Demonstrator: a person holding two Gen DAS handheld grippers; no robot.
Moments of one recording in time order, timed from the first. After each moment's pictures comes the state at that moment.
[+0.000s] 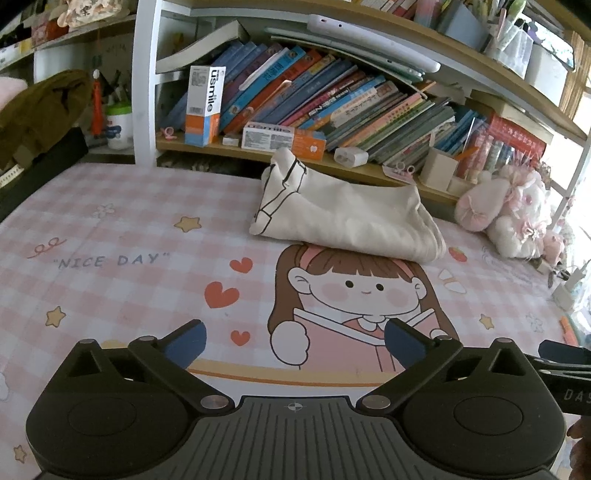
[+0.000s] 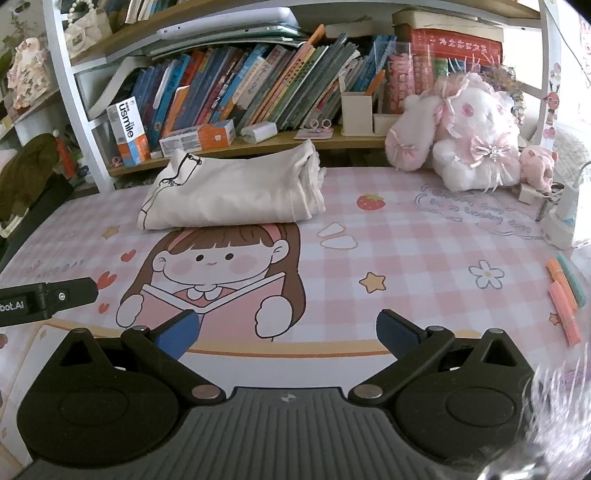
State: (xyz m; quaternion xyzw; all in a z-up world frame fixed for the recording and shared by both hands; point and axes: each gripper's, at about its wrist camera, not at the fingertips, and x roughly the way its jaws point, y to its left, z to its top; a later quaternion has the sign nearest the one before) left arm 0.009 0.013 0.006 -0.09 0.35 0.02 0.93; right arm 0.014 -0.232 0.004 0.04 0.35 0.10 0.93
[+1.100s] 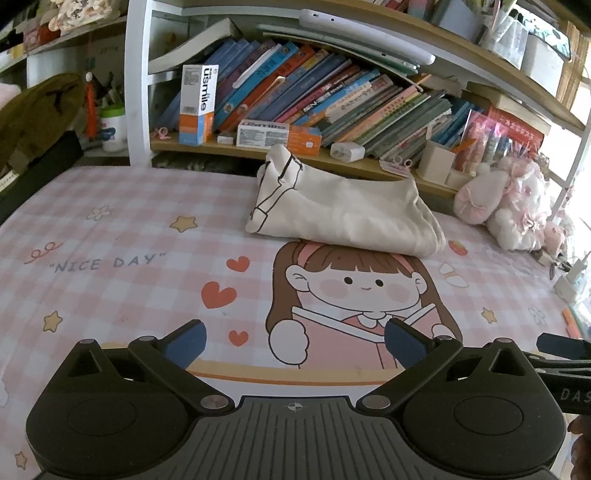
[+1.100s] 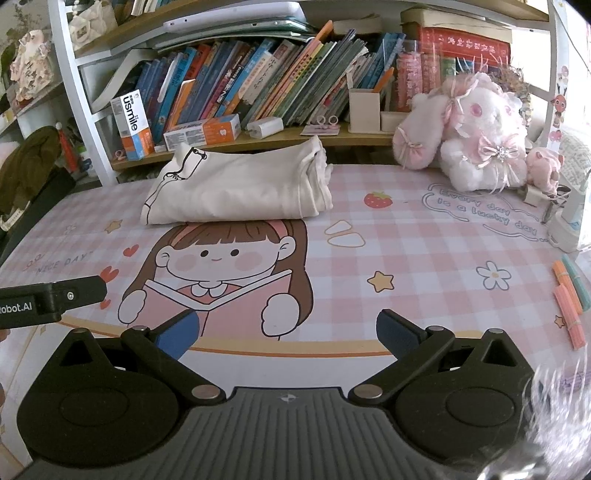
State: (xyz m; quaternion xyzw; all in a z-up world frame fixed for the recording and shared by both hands) left arm 0.013 0.011 0.003 -0.08 0.35 0.01 0.93; right arm 0.017 -0.227 0.003 0.04 0.36 0.10 0.93
